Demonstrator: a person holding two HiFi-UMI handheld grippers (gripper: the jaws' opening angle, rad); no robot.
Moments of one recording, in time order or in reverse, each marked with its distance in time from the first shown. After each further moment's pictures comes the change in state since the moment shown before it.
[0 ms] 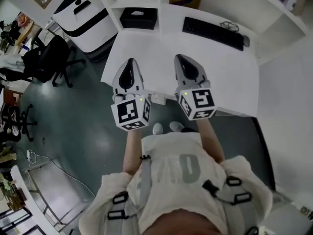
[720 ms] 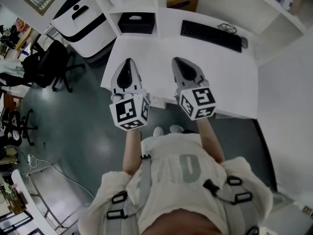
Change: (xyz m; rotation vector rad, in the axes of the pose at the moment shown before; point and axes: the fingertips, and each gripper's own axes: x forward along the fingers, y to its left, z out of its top) left arm 0.016 0.001 0.006 -0.004 -0.009 0.003; right arm 0.007 -0.006 -0.009 0.055 0.056 0.044
